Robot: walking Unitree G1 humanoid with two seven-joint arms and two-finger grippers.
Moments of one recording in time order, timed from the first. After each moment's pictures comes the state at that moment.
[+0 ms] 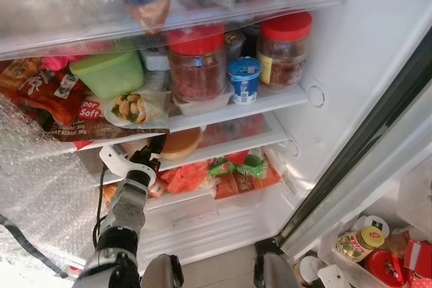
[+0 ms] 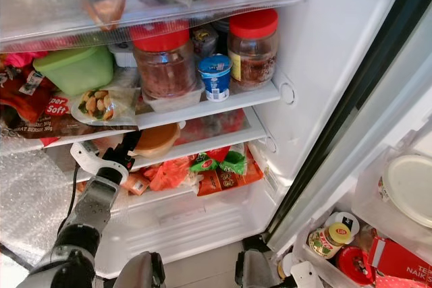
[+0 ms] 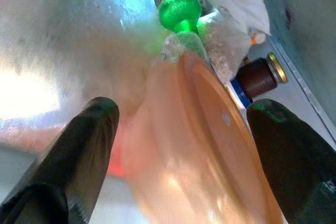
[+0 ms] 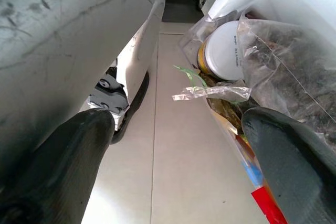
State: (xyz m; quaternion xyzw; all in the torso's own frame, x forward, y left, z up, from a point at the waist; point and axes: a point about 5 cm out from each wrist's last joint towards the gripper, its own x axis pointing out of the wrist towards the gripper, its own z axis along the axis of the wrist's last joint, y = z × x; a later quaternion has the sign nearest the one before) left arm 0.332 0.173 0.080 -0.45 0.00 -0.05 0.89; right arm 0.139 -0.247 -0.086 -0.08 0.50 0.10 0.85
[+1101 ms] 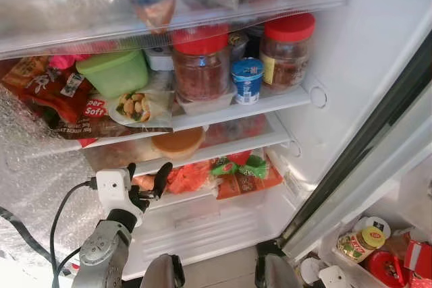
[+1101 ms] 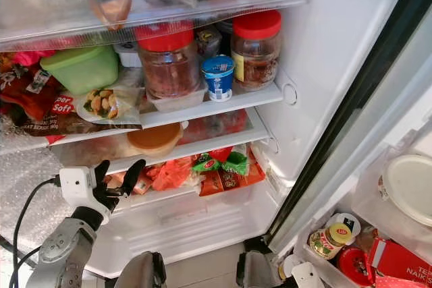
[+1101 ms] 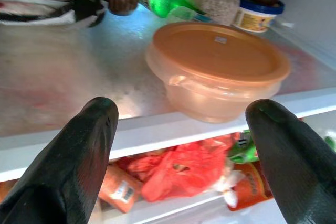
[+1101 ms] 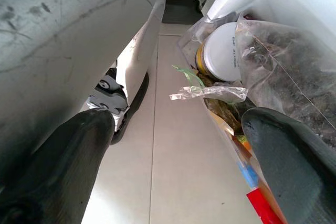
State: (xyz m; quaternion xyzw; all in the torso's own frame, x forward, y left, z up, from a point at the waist) left arm 0.249 0.178 0.098 -0.07 0.00 -0.06 1.00; right arm 0.138 -0.249 -0.086 -0.08 0.51 0.10 0.85
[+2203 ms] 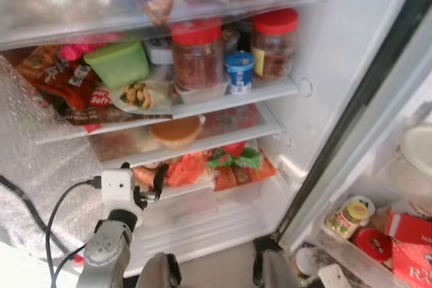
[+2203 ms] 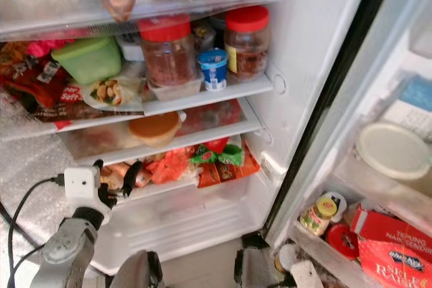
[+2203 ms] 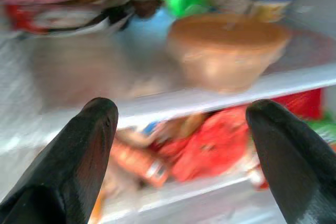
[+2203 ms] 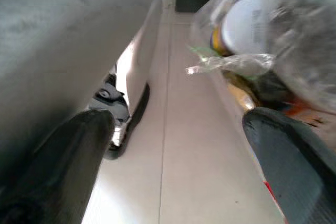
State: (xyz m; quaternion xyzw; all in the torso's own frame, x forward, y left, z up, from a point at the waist) left arm 0.251 0.176 0.099 -0.01 0.00 -0.03 1.00; right arm 0.137 -0.248 -0.086 -0.07 0.51 0.10 0.85
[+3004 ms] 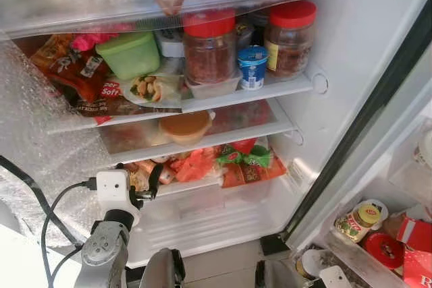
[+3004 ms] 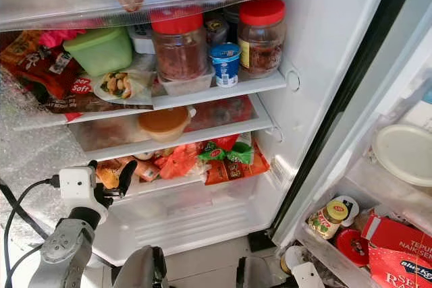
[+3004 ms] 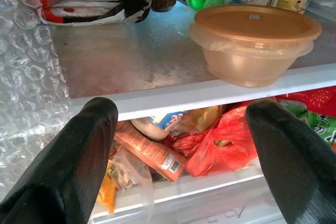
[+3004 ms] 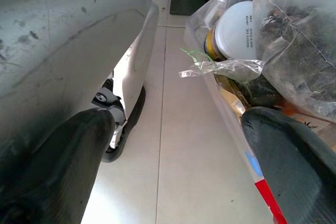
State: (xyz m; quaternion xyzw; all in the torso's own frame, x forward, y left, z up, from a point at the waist) left arm 0.250 0.181 0.096 -0.01 0.00 -0.01 1.00; right arm 0.138 -0.248 -0.086 -0.07 0.51 0.09 0.85
